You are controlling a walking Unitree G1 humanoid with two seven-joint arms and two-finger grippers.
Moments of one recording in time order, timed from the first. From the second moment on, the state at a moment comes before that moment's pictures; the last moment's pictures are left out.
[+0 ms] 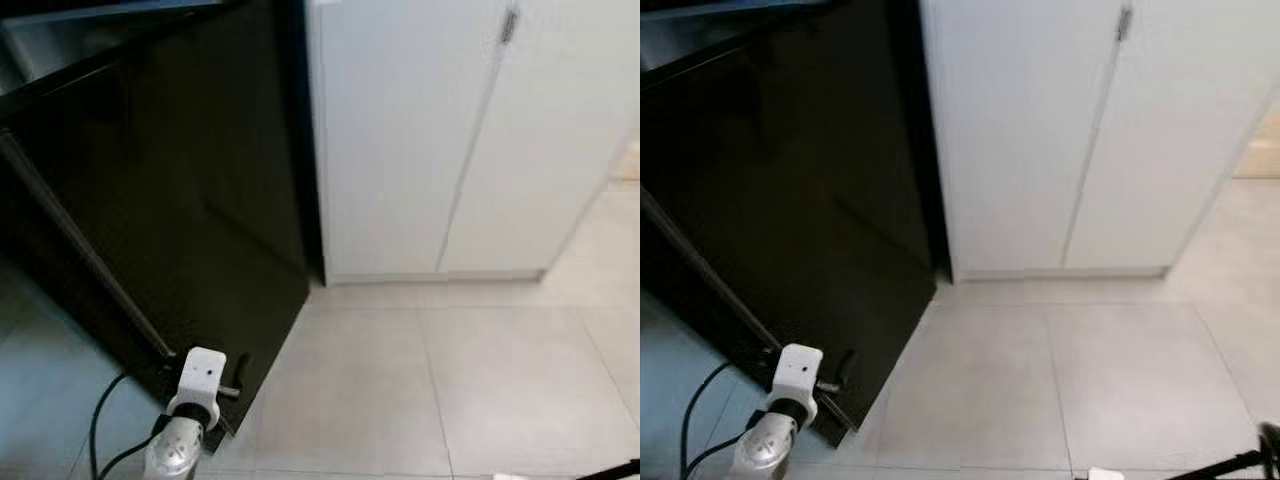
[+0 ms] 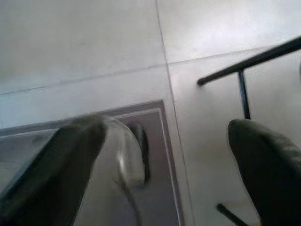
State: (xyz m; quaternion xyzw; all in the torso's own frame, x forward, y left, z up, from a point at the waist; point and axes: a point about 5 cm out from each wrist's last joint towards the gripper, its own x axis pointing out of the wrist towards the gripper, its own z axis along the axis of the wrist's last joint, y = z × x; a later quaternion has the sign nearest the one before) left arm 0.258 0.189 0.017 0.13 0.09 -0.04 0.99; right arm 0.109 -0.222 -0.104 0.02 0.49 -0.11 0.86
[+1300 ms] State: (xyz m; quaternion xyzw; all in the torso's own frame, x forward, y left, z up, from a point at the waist) left arm 0.258 0.184 0.015 0.11 0.09 -0.04 0.99; right arm 0.110 -0.224 -0.103 0.02 0.49 -0.11 0.86
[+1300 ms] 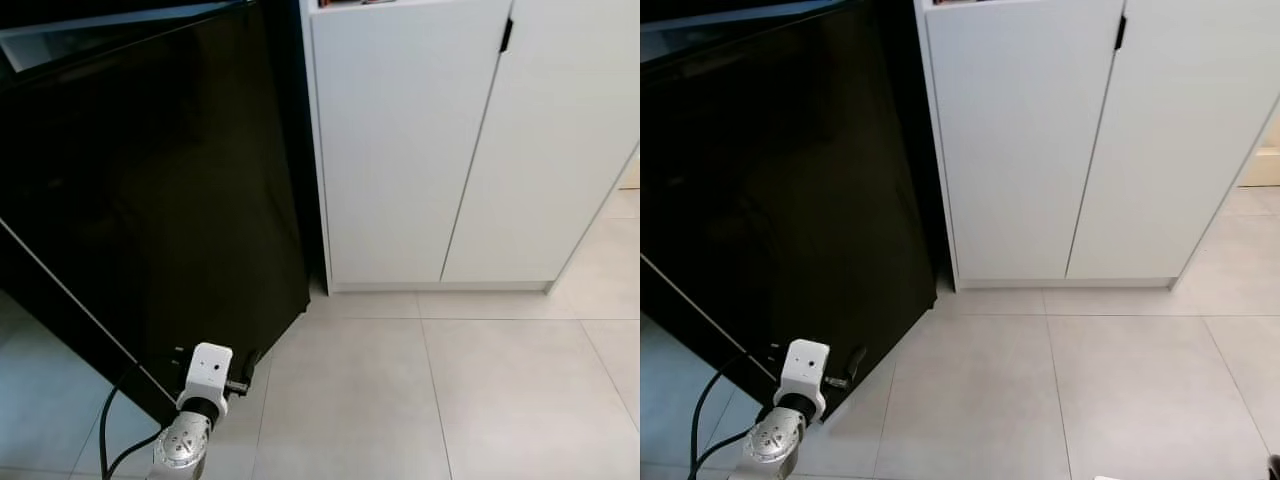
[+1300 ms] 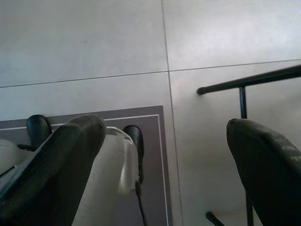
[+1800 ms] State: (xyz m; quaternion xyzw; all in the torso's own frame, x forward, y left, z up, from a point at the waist) left arm 0.259 0.186 0.015 0.11 0.09 -0.04 0.99; right arm 0.111 -0.226 -0.102 0.02 0.49 -0.11 0.86
